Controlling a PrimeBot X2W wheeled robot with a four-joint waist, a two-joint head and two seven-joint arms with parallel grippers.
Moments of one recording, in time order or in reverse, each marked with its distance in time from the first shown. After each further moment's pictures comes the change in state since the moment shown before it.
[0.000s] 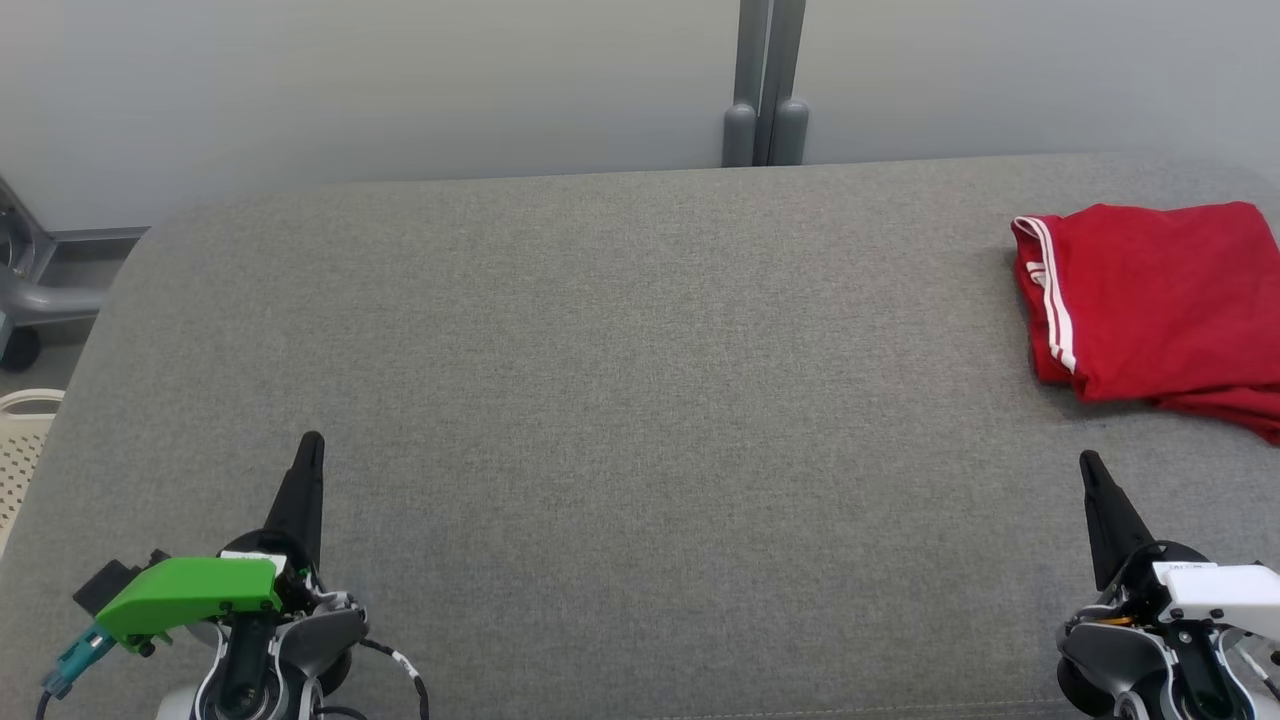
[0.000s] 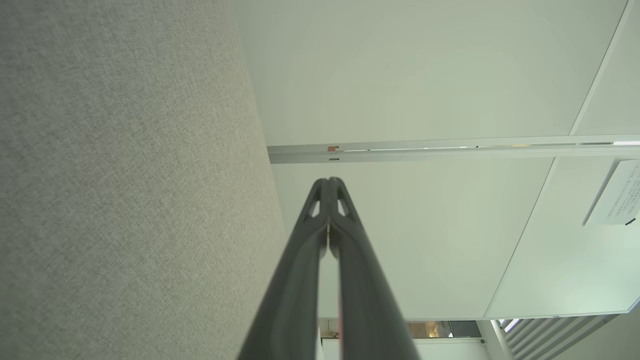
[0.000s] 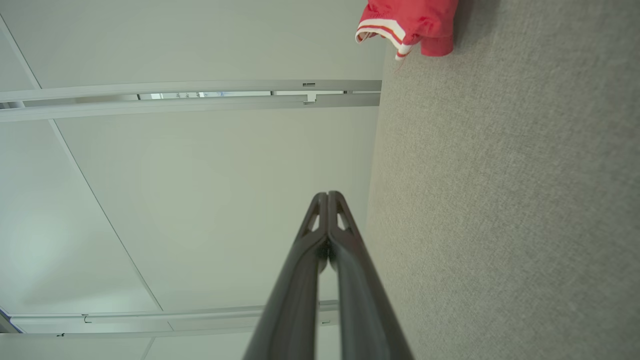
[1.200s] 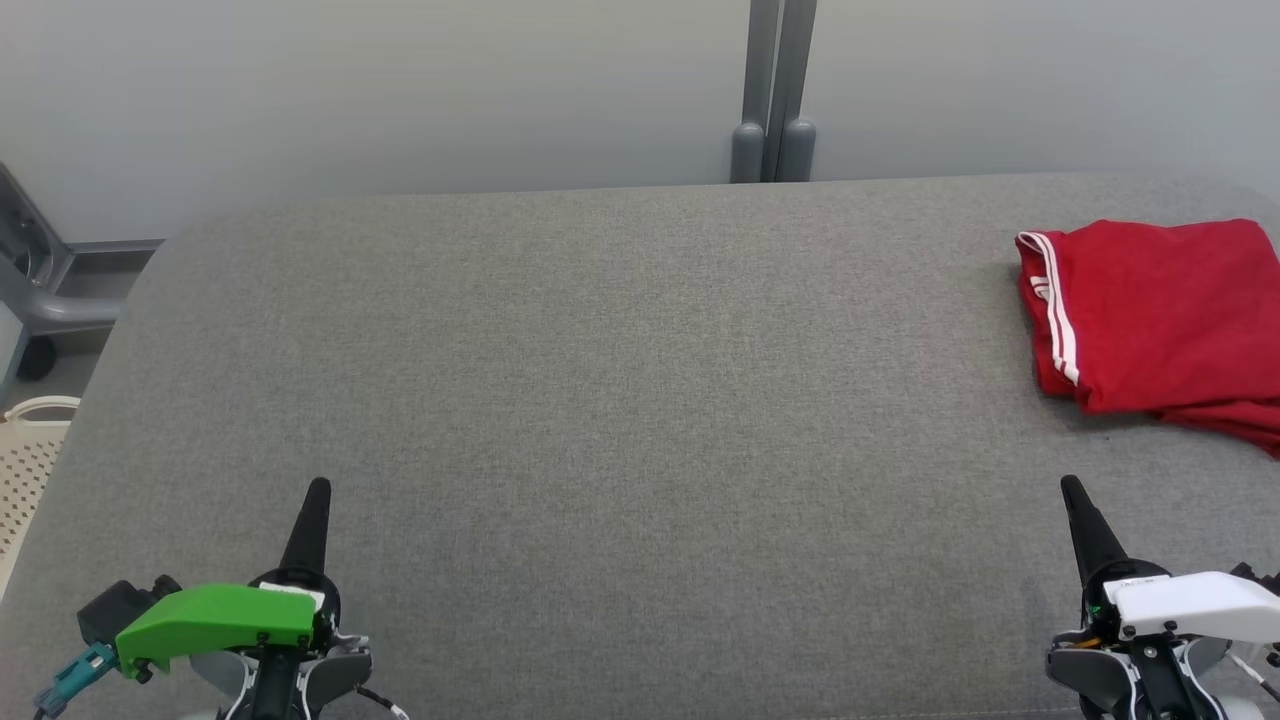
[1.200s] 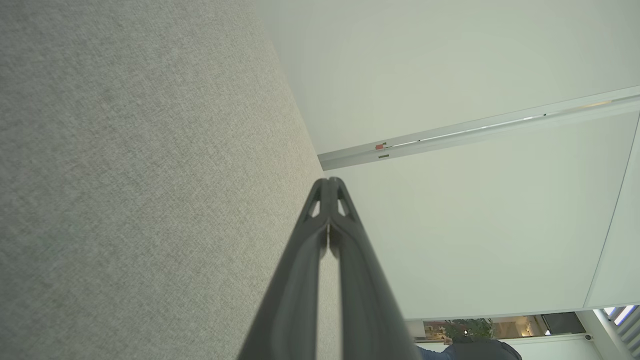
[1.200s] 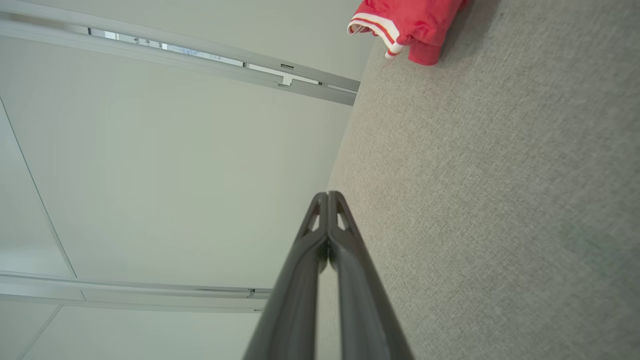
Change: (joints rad) left arm 0.049 0.018 -0.037 0.012 0.238 0.029 -0.061; right arm 0.009 0.003 0.024 0.041 -0.263 0.000 -0.035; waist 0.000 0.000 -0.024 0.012
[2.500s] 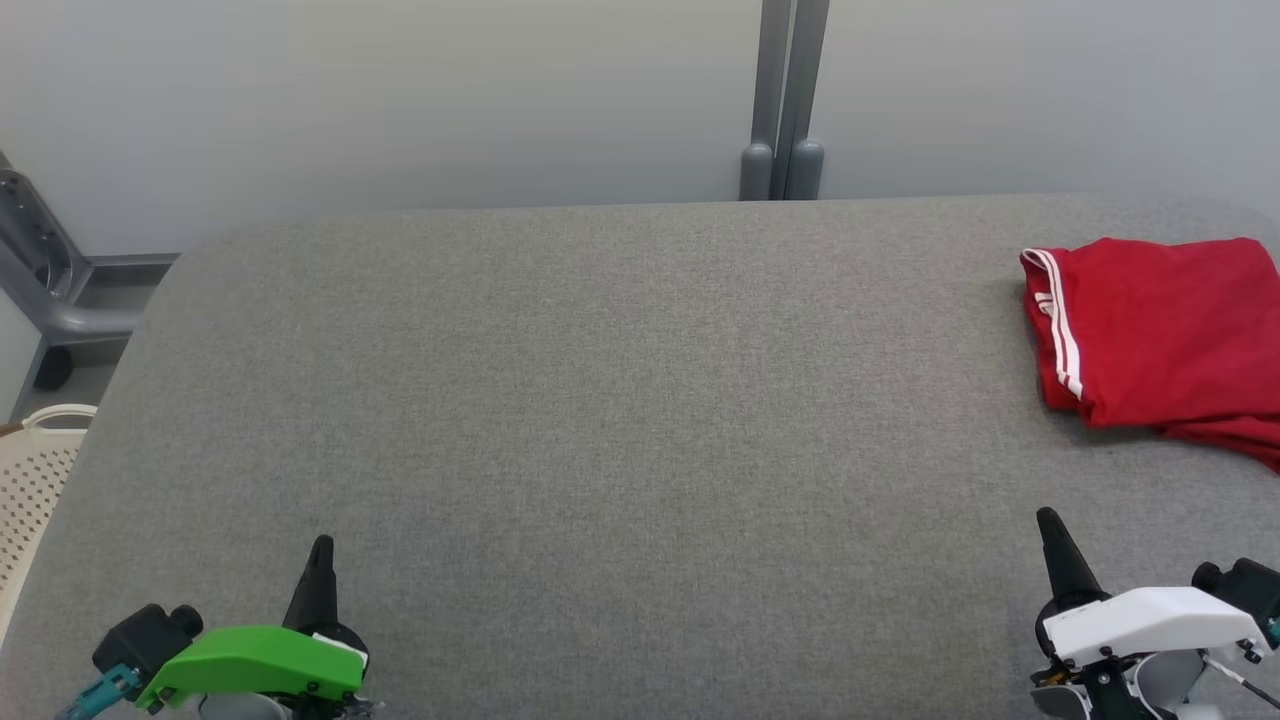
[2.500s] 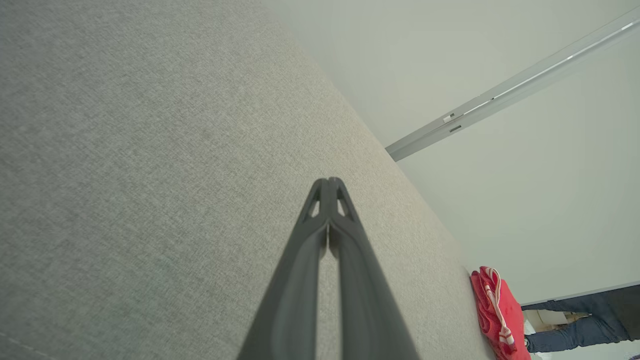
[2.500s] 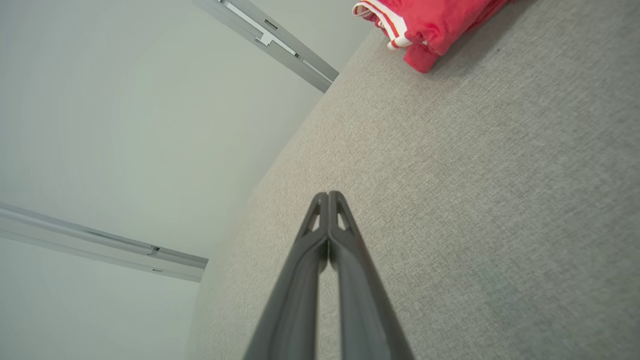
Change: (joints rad) left arm 0.066 0.023 -0.051 0.019 0.344 0.039 -0.085; right arm 0.010 0.003 0.035 0.058 -0.380 0.000 -0.049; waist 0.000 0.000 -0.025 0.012
